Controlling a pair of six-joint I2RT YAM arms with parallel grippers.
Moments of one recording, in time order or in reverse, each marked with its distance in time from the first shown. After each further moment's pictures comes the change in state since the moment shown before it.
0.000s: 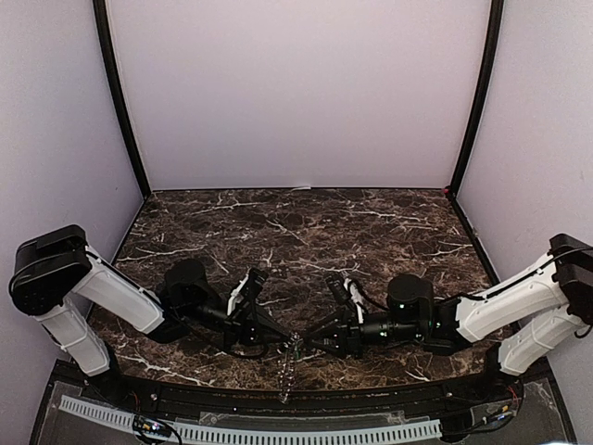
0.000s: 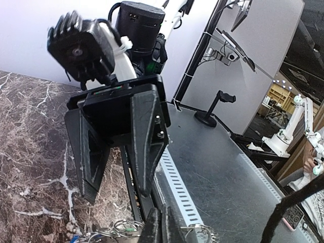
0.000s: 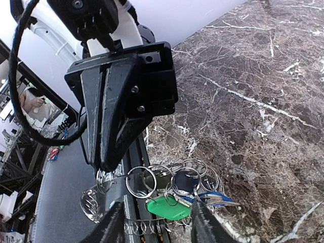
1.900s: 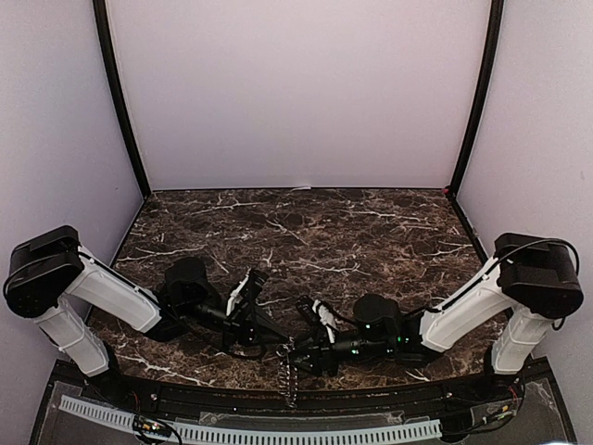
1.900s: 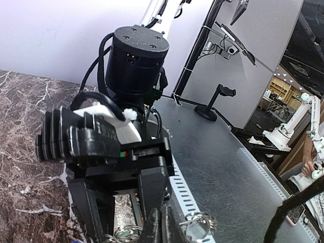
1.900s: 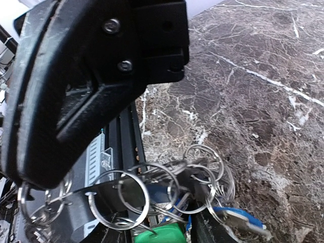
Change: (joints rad) left arm 0.000 -0.047 0.009 -0.105 0.010 0.056; right arm 0.096 0.306 0.089 0.176 0.025 -0.029
